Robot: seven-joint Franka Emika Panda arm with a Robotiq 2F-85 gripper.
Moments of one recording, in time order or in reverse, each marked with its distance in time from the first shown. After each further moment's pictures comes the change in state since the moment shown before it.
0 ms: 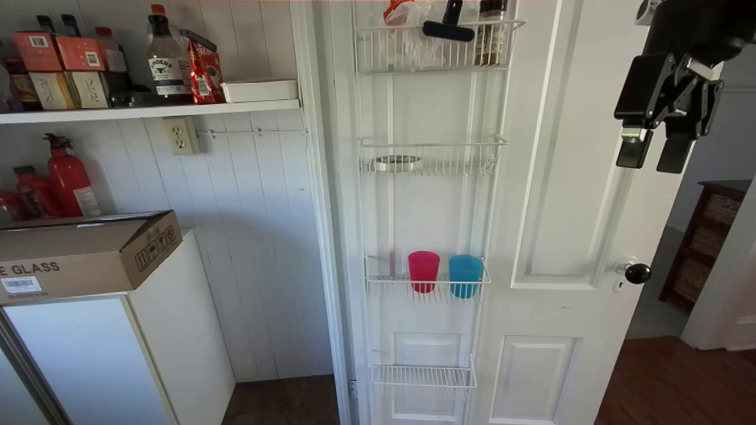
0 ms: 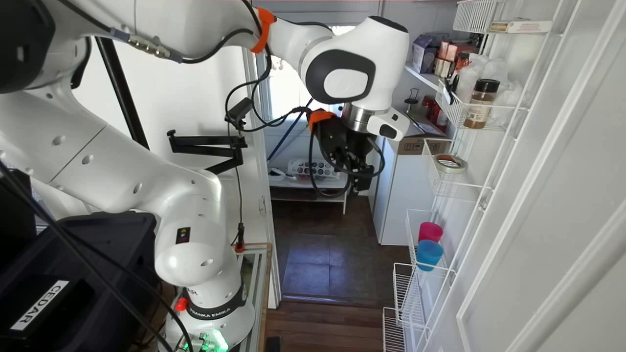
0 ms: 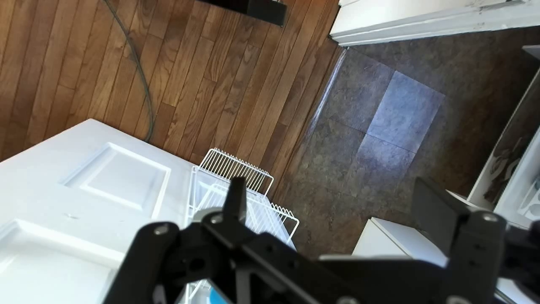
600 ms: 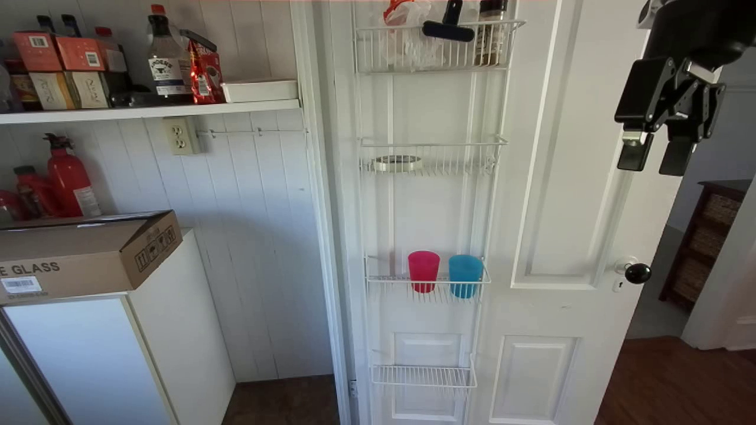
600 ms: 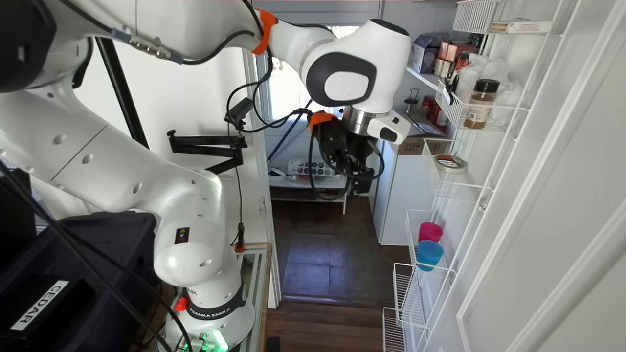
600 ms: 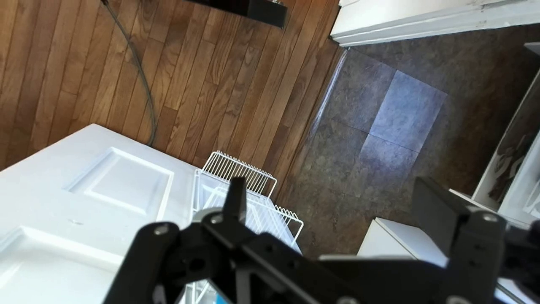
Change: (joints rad) arm -0.014 0.004 0.001 -0.007 0.000 0.001 0.007
